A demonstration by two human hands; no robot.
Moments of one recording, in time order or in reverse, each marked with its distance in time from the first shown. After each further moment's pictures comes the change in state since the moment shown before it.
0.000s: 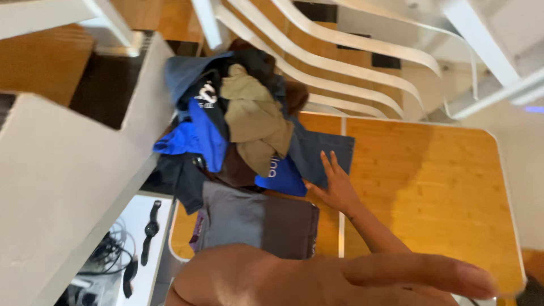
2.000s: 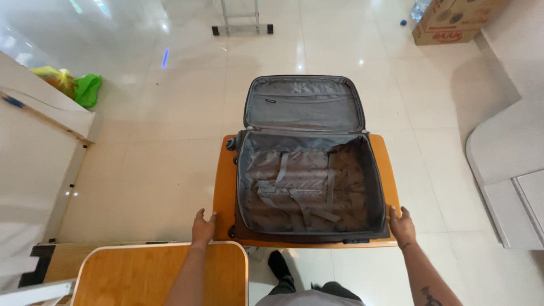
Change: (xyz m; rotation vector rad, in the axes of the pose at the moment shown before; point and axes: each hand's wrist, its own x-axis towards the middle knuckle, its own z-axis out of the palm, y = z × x) left_hand 0.008 -0.346 0.862 0.034 -0.932 -0.759; right_hand -0.871 0.226 -0.147 0.144 1.364 2.183
